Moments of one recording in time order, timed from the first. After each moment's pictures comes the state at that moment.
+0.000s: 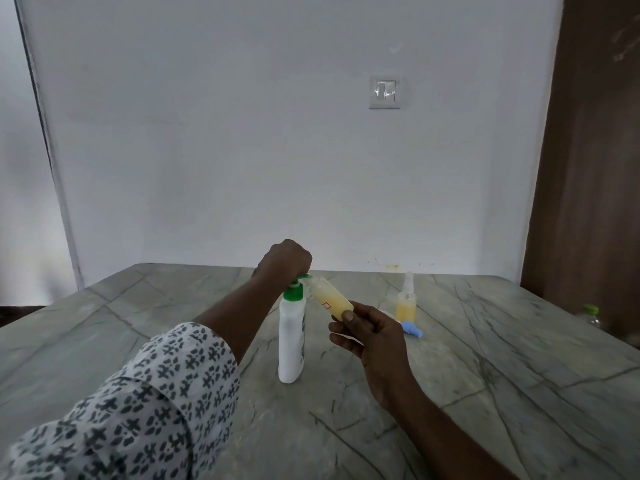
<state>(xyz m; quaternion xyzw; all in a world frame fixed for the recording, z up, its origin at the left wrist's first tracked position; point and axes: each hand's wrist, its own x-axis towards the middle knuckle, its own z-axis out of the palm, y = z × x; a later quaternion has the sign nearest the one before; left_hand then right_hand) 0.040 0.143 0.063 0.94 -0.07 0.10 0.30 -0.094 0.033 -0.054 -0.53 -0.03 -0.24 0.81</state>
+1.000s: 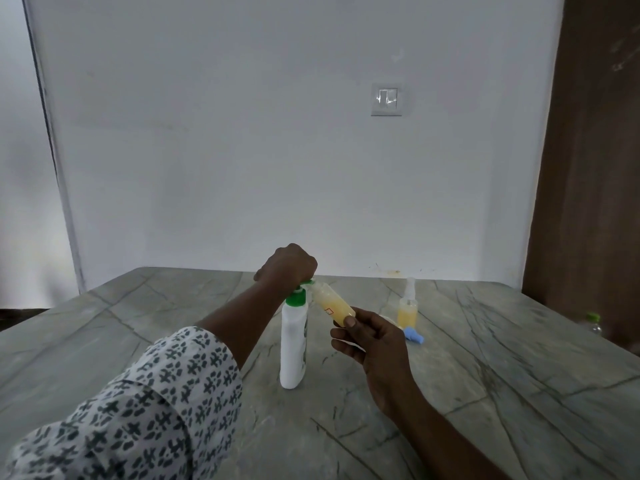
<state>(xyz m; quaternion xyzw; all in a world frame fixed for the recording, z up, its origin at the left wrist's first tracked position) 0.035 0.142 0.064 0.94 -0.07 0.11 0.31 -0.092 0.034 -0.054 -0.53 -0.02 -0.24 0.81</state>
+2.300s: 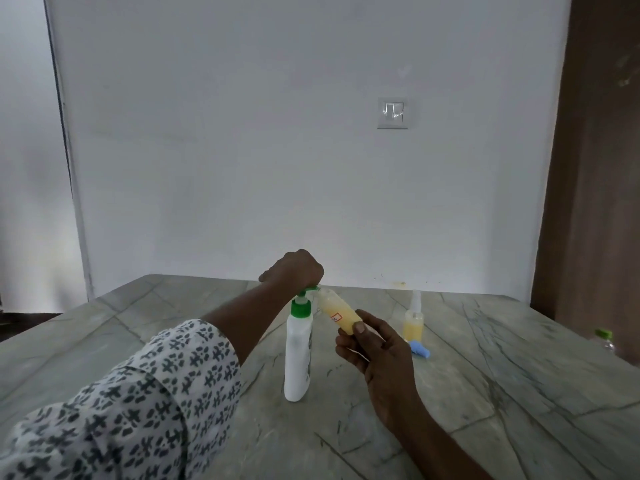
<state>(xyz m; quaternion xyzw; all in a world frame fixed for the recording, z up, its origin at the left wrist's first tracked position) 0.035 0.142 0.078 0.96 -0.09 0.10 0.26 -0.096 0.038 -0.048 -0.49 -0.04 -0.25 0.83</state>
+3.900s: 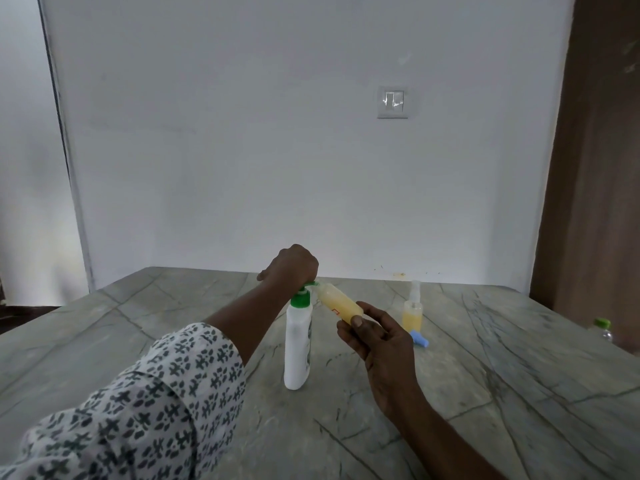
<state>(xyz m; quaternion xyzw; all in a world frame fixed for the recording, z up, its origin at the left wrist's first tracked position) 0.048 0.138 0.062 0.96 -0.08 0.09 0.26 -0.097 0.037 -0.050 -0.47 -0.03 -0.26 0.84</state>
